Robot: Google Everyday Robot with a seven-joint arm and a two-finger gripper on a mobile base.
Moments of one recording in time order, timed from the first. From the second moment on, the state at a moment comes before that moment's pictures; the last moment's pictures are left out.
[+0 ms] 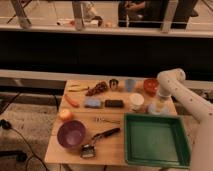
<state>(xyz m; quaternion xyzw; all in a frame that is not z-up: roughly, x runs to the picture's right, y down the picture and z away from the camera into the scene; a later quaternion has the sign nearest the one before) 0.348 0.079 0.906 -0.27 0.07 0.13 0.95</state>
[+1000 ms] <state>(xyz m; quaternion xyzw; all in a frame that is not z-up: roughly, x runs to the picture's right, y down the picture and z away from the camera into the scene) 0.332 0.105 0.903 -0.29 0.05 0.13 0.95</state>
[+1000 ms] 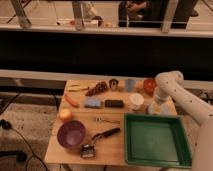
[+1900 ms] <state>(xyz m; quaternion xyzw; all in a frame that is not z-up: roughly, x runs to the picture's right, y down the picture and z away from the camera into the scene) 0.346 0.117 0.925 -0.34 0.02 0.15 0.93</state>
